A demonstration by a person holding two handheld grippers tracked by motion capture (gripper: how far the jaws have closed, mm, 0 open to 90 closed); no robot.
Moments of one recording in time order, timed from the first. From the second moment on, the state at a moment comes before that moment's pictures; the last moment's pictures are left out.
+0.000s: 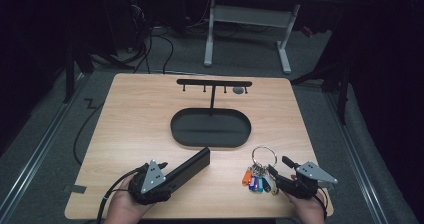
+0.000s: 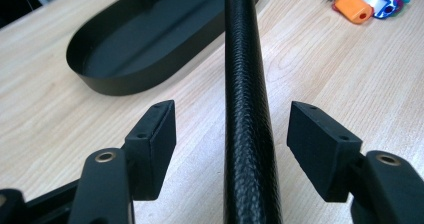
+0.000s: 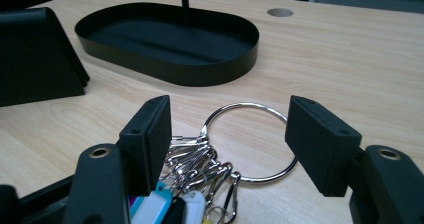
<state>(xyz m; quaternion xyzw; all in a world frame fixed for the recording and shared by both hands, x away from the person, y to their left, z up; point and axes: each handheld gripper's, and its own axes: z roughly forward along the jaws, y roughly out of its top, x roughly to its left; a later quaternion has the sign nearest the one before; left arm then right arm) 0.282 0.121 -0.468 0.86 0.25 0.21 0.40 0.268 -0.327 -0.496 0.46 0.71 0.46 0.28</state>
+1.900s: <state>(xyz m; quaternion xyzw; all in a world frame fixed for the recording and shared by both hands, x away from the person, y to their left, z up) 0.334 0.058 -0.423 0.97 0.22 0.06 0.12 0.274 -0.349 -0.509 0.52 0.67 0.48 0.25</state>
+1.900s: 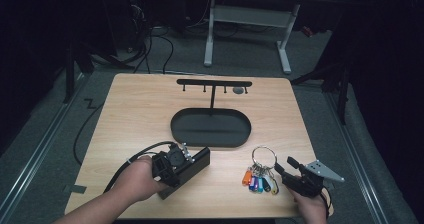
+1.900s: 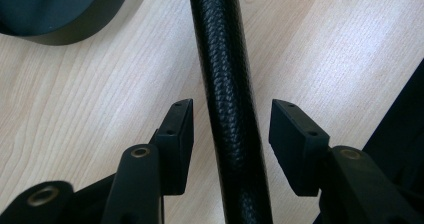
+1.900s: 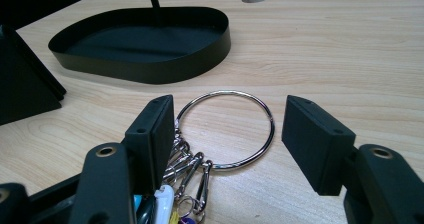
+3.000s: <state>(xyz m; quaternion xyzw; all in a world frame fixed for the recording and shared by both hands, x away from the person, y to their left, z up) 0.333 0.057 -0.415 0.97 0.18 0.09 0.16 0.274 -0.350 -0.510 0.52 0.67 0.47 0.25</state>
